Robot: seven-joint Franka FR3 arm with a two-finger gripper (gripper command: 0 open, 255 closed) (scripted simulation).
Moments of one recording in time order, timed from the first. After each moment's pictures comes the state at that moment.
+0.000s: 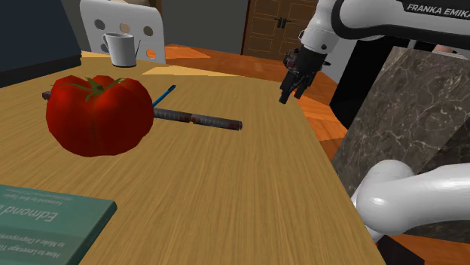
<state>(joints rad) 0.01 -0.79 -0.02 -2.33 0.00 1.70 0.00</state>
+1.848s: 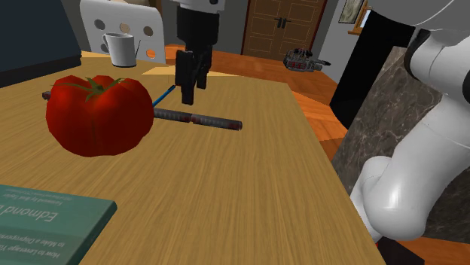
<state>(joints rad) 0.28 -0.11 0.35 -1.59 0.01 1.52 -0.01</state>
